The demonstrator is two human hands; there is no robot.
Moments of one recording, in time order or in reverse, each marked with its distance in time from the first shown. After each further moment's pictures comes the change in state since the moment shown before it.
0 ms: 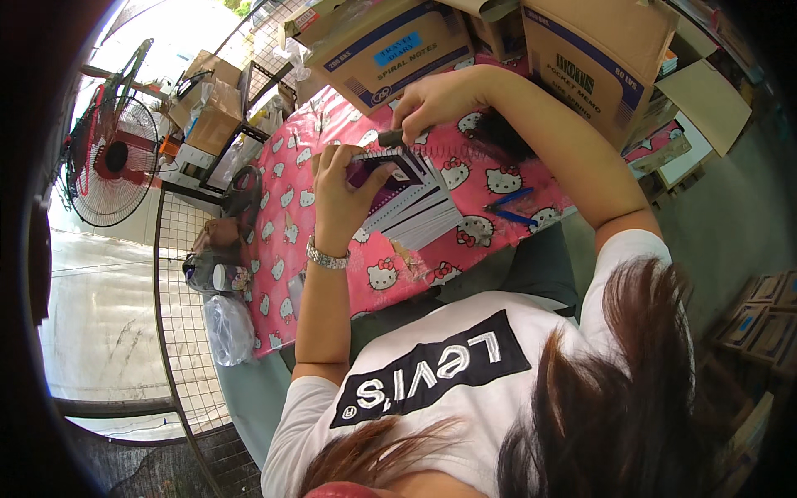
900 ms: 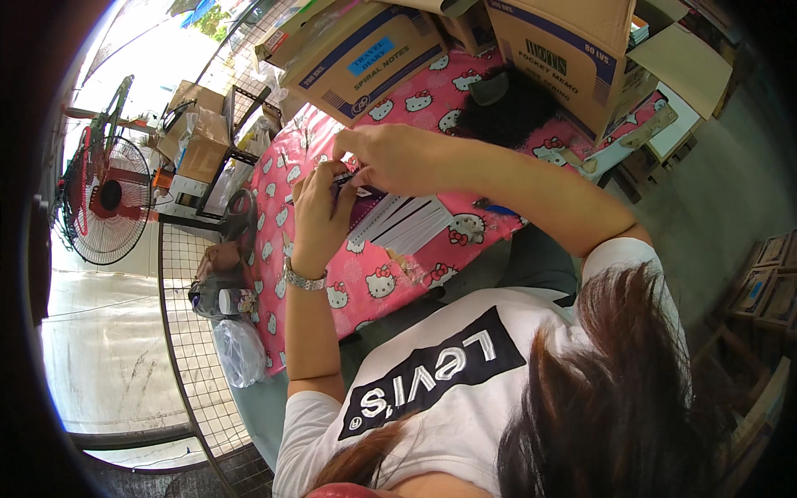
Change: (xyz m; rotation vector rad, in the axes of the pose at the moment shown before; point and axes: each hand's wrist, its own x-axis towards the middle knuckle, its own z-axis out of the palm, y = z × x) left_hand -0.002 0.004 -0.021 0.082 -0.201 0.190; right_hand -0.006 0.002 0.094 -0.521 0.636 -0.462
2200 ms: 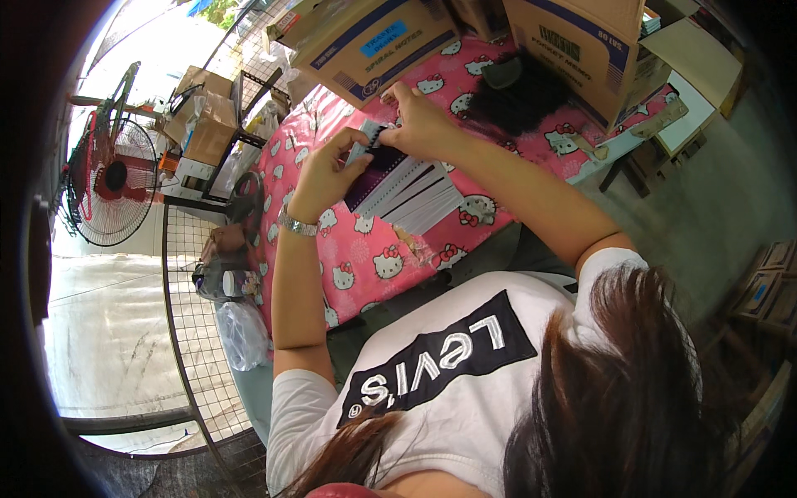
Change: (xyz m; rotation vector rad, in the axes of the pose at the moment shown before) left_hand 0.019 -0.030 -0.004 -0.197 -0.336 -0.145; right_hand -0.008 0.052 0.047 0.031 0.284 0.530
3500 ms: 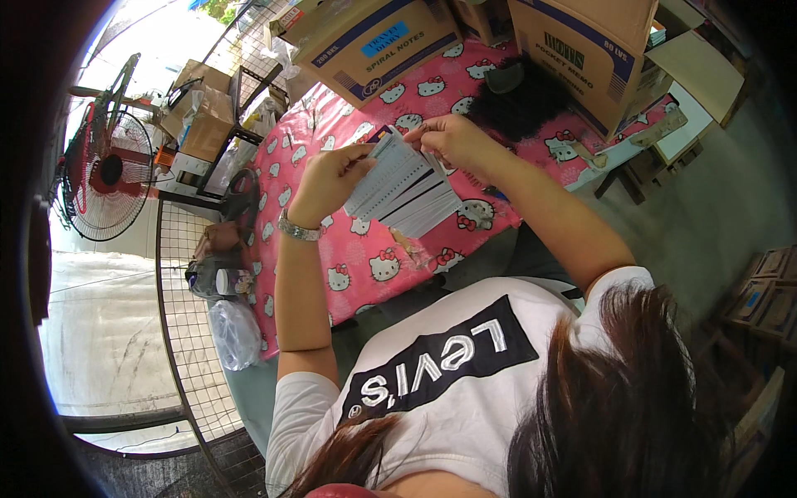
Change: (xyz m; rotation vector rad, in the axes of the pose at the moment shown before) left_hand -0.003 0.004 0.003 0.050 -0.045 -0.037; right_hand -0.030 0.006 -0.036 0.640 -0.323 0.446
